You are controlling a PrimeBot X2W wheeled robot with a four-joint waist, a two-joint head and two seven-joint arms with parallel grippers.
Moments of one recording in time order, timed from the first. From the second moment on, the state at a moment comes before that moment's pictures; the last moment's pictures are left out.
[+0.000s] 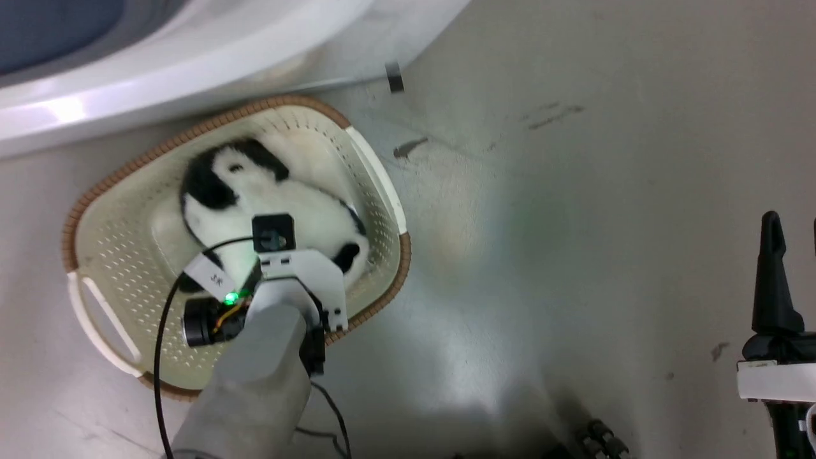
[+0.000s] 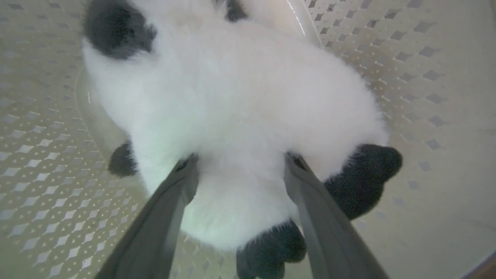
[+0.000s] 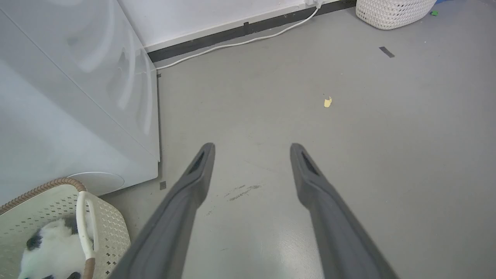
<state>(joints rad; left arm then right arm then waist) -0.77 0.05 -0.49 1.07 -0.51 0.37 -0.02 -0.09 -0.05 -0.24 -0.14 0.35 0.13 -0.16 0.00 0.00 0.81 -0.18</state>
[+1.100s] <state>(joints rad) -0.82 0.04 -0.59 1.16 -0.76 0.27 -0.11 -0.12 -0.05 -0.25 -0.19 0.39 0.13 -0.16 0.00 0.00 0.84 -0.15</state>
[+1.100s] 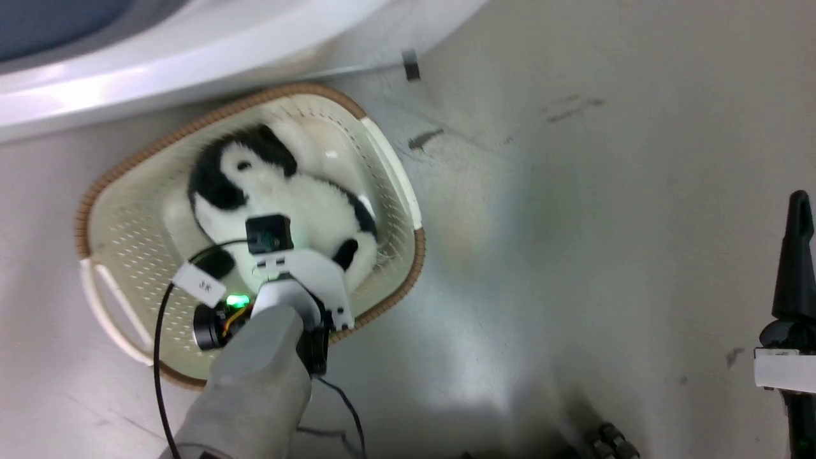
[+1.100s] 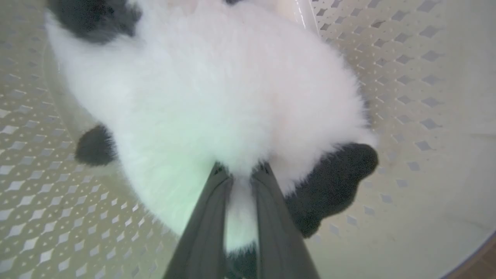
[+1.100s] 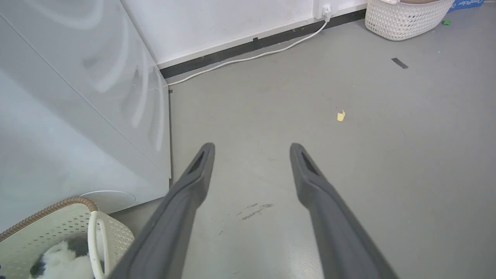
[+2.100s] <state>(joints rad) -0.48 0.08 -0.59 0.89 -0.94 0.22 -0.25 -0.03 -0.05 -0.22 -0.15 0.35 0.13 -0.11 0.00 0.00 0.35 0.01</state>
